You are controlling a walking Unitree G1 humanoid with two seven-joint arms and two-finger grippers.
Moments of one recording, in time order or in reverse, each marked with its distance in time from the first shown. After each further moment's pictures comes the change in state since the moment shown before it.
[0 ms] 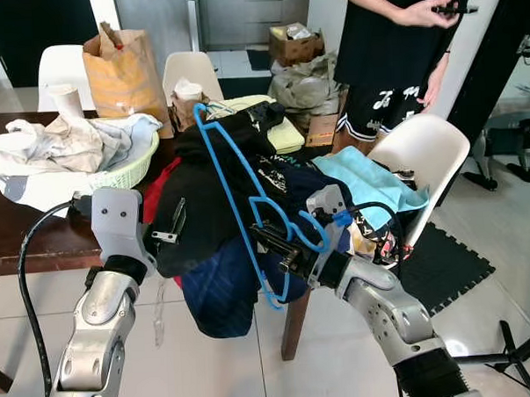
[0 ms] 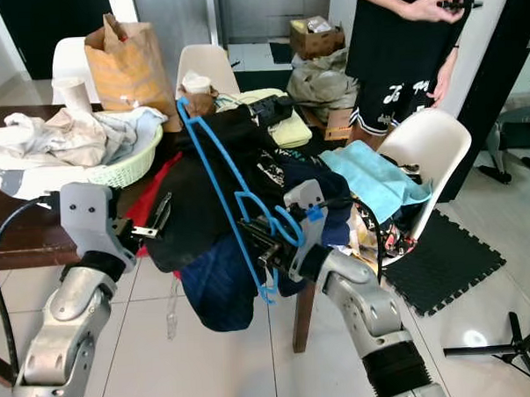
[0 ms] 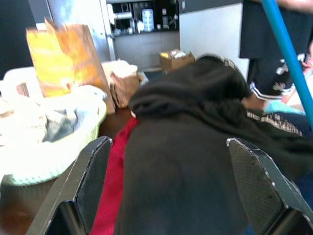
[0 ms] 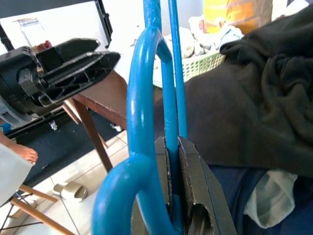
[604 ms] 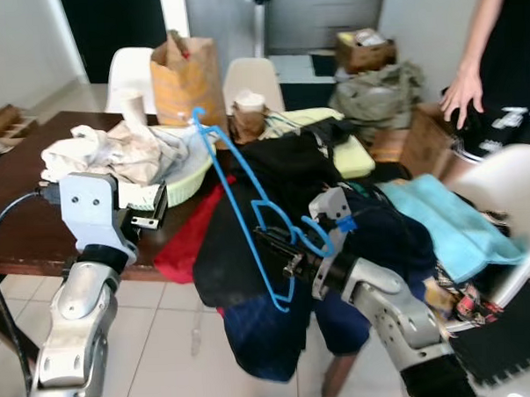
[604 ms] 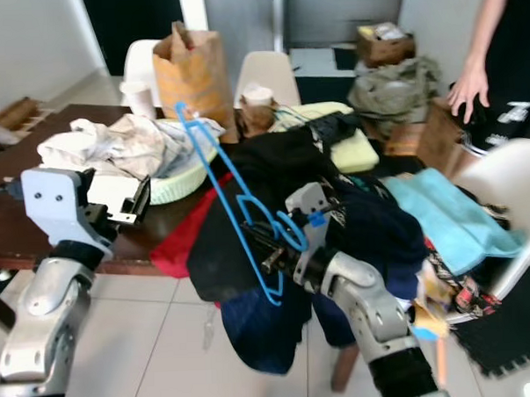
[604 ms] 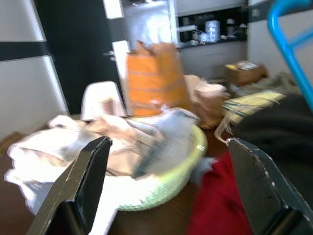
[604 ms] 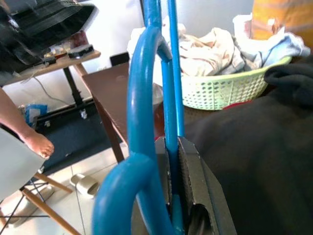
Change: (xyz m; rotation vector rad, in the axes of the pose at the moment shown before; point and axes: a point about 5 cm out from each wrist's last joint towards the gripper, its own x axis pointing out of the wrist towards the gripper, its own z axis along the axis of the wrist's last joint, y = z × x) left arm 0.004 0.021 0.027 0.033 -0.091 0.091; right arm -0.010 -0.003 0.001 -0.040 0.017 -0.009
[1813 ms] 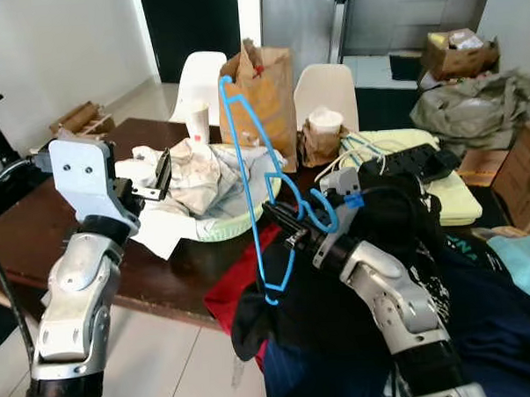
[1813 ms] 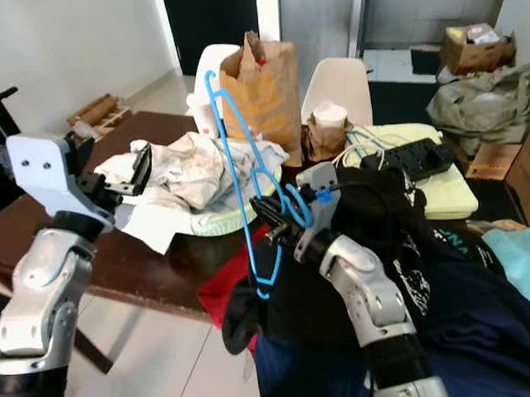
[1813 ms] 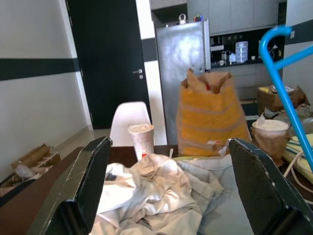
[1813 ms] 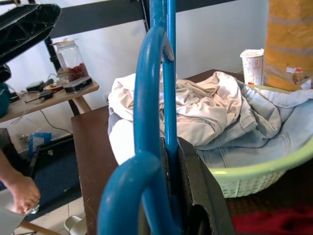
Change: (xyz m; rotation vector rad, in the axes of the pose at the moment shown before) left arm 0.018 -0.003 0.021 -0.052 -0.061 -0.018; right arm 0.015 -0.006 0.020 0.012 -0.089 -0.109
